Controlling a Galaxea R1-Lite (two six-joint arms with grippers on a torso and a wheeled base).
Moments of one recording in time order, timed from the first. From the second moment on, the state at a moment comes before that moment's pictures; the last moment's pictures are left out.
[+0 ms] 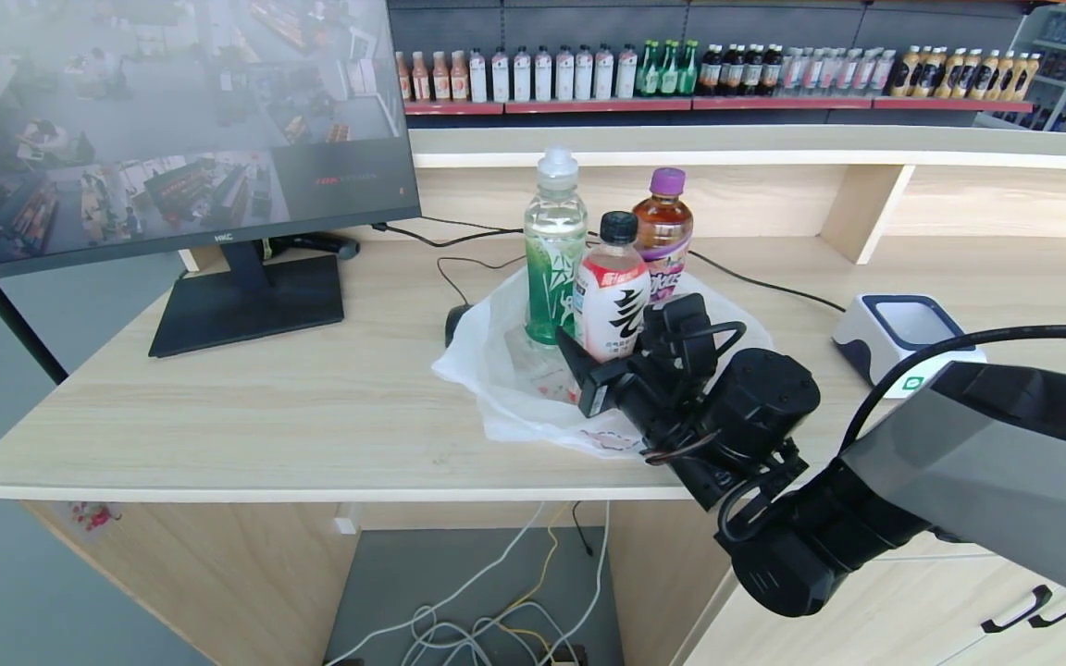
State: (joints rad) left arm 0.00 0.00 0.00 0.00 0.00 0.04; right arm 0.63 2.21 -0.94 -1.57 -0.09 -0.10
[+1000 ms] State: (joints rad) left arm 0.00 0.00 0.00 0.00 0.00 0.03; right arm 0.64 2.04 -0.73 -1.57 -0.09 -0.06
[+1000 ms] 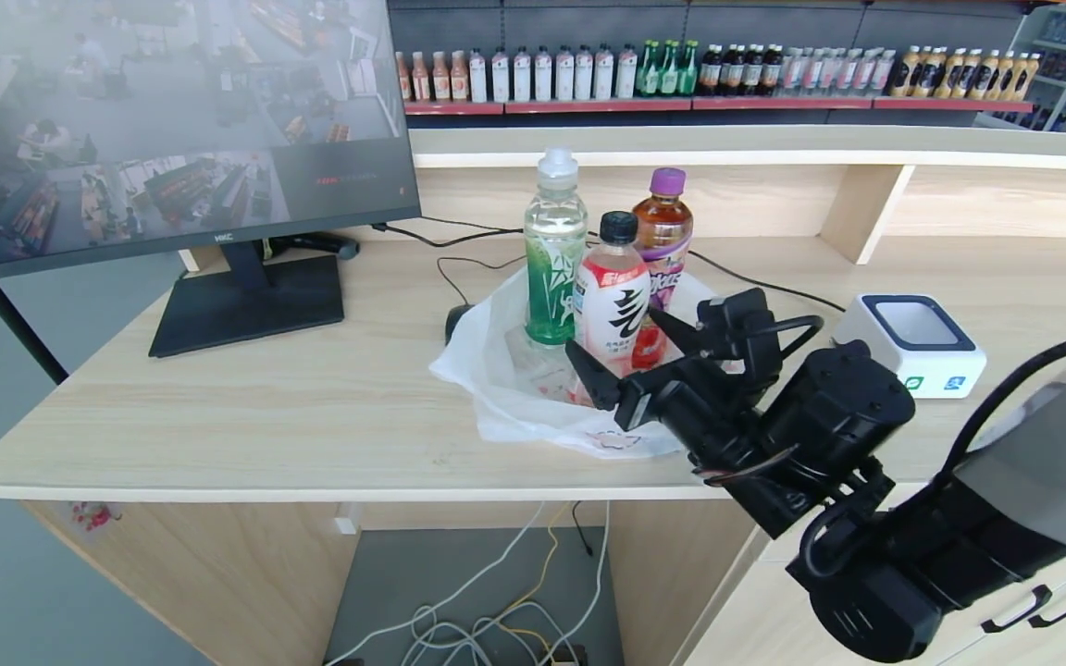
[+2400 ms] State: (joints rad) left arm 0.00 0.00 0.00 0.00 0.00 0.01; right arm 0.57 0.22 -0.04 0.04 -0.04 -0.09
